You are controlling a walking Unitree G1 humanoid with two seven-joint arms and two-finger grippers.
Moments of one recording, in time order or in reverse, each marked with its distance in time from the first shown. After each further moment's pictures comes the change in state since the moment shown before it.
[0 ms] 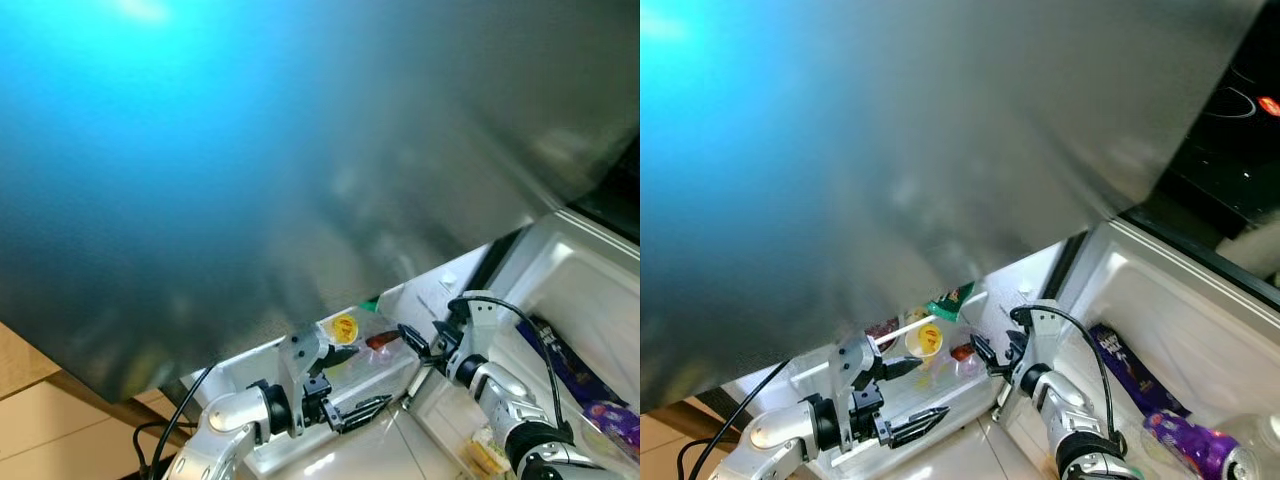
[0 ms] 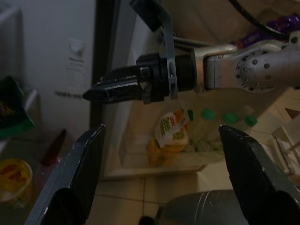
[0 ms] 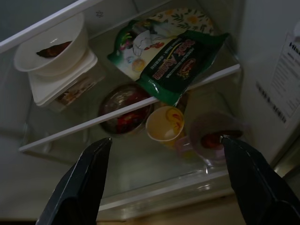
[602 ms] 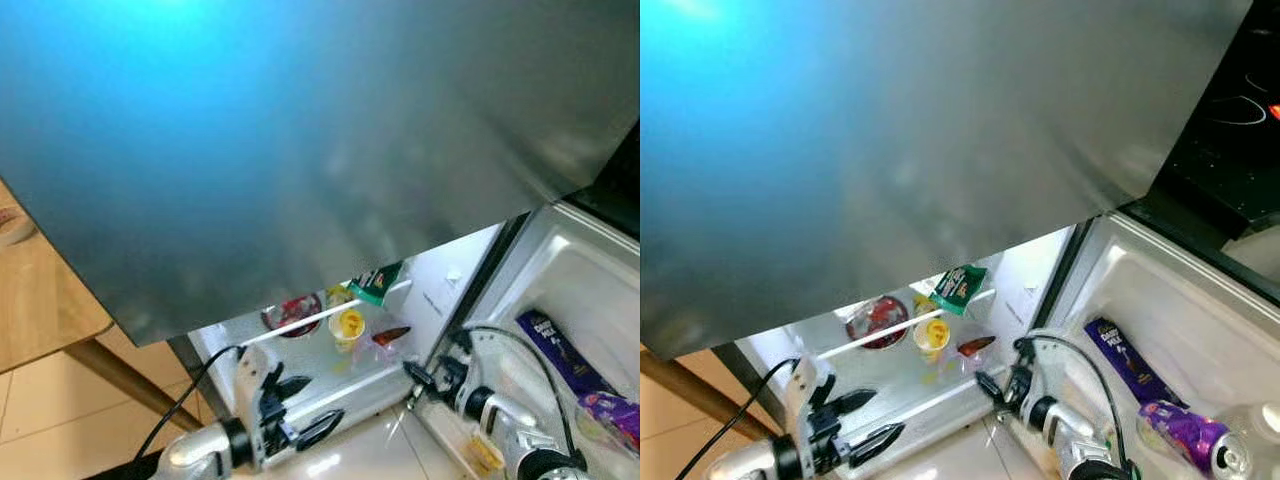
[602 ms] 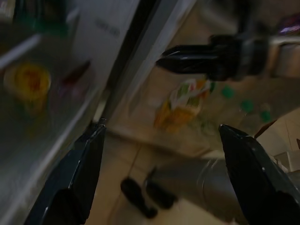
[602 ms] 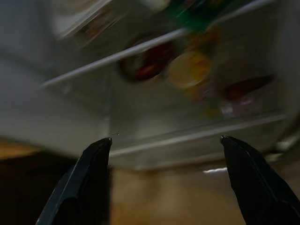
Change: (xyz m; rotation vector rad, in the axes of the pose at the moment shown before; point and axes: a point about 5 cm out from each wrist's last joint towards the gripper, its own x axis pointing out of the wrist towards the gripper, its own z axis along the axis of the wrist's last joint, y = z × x) left arm -0.055 0.009 -0.057 -0.280 0.067 0.218; right arm -0.026 0.002 -0.047 0.034 0.166 0.155
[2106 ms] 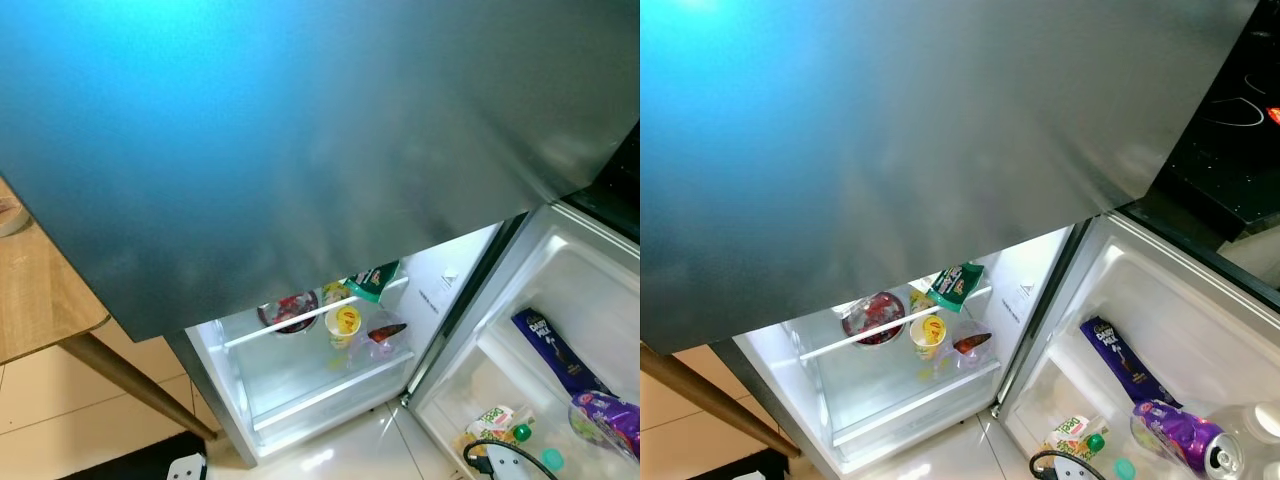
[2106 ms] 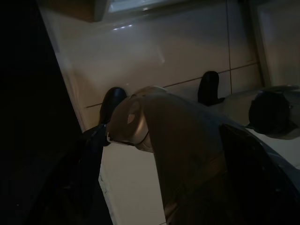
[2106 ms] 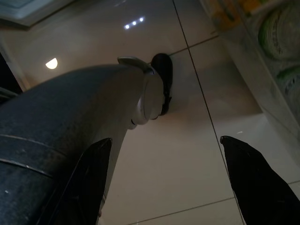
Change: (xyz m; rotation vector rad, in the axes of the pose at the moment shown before) left arm -0.061 0.032 -0.148 -0.528 0.393 0.755; right arm -0.090 -0.022 -0.130 0.068 0.590 -0.552
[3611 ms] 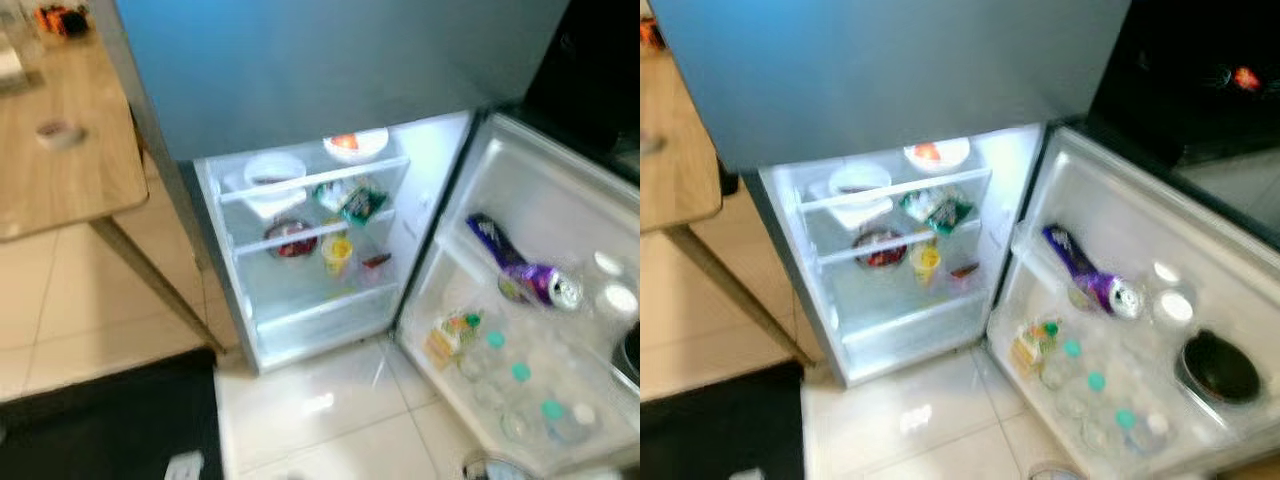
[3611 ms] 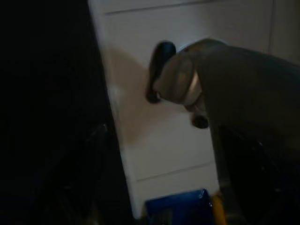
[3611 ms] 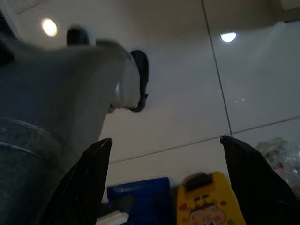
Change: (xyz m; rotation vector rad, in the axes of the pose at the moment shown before) left arm -0.003 0.007 -0.011 0.020 0.056 0.088; right arm -0.003 -0.006 -0.014 0.014 0.053 -0.024
